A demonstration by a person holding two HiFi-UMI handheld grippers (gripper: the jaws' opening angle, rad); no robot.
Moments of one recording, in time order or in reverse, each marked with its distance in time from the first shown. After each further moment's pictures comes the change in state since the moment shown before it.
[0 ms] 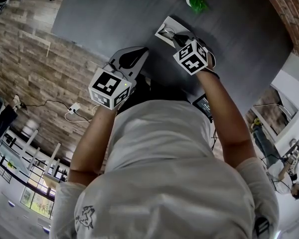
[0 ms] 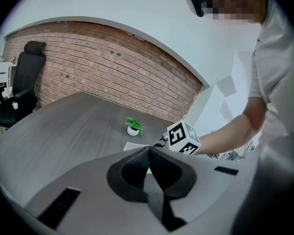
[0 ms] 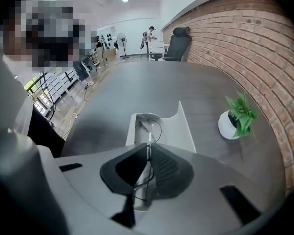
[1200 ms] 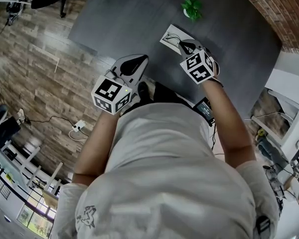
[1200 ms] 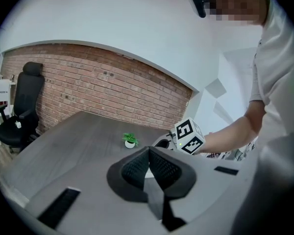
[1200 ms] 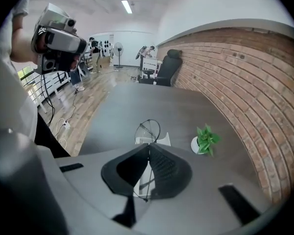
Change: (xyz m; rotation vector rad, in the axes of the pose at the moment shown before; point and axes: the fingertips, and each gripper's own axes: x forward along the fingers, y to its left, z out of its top) left arm -0.074 -0.034 0.027 0.115 -0.116 0.006; right arm -0.090 0.013 0.044 -0.025 -0.150 -0.182
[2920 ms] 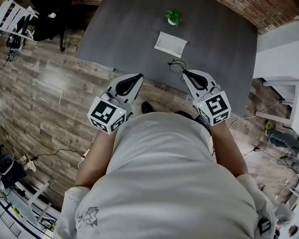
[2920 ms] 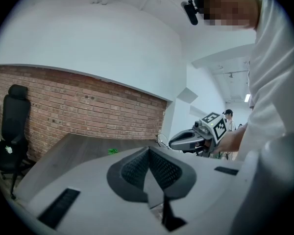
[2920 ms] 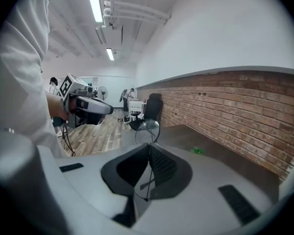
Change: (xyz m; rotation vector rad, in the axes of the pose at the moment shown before) left arm -0.125 -0.089 0.021 0.189 -0.141 -0.154; right arm -0.231 0.126 0.057 0.235 -0.495 -0.186
